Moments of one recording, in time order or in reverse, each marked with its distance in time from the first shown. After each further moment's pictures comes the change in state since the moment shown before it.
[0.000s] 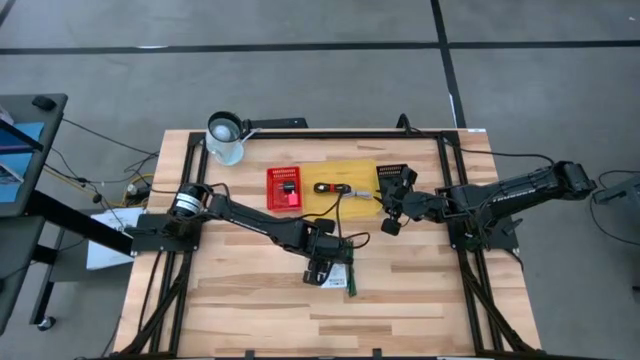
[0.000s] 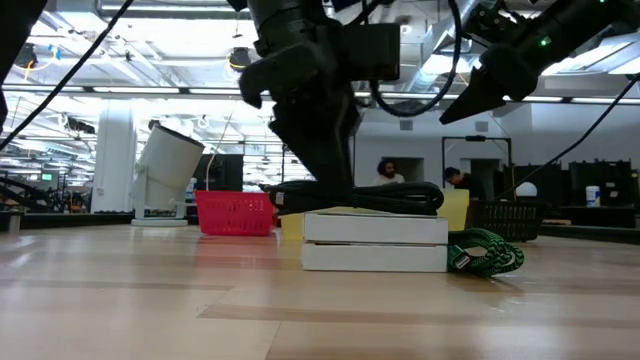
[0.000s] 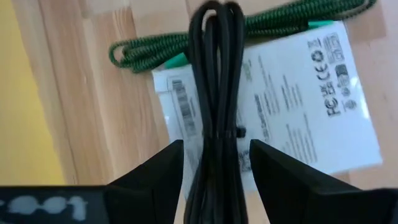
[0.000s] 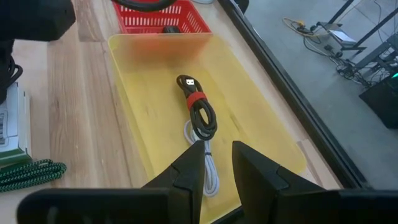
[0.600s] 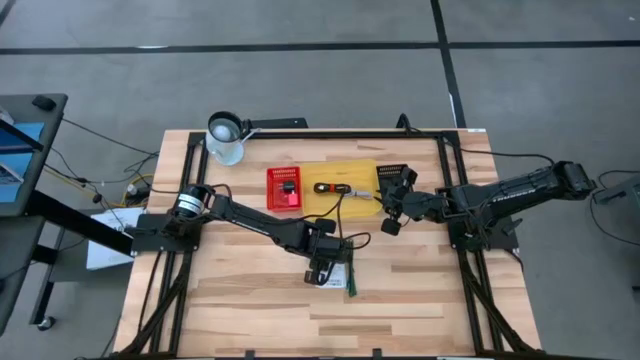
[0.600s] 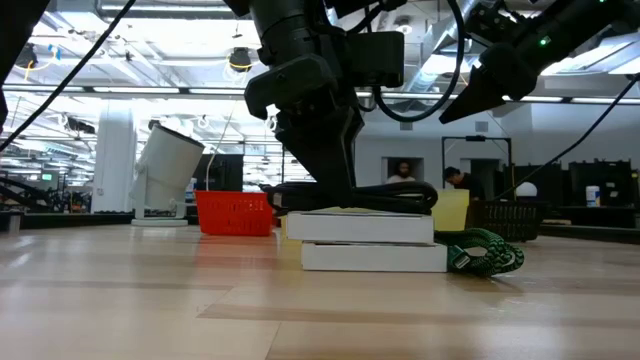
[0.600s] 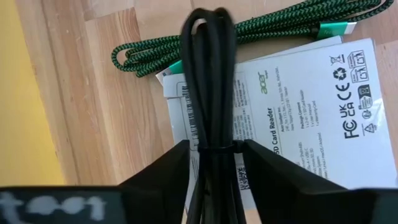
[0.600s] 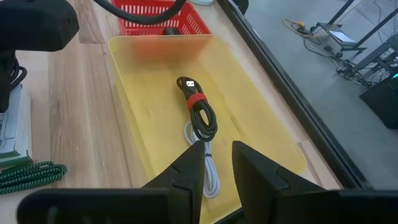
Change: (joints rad) left arm 0.001 0.013 0.000 0.015 -0.019 0.004; right arm 0.000 0.000 0.000 0.006 0.000 -0.001
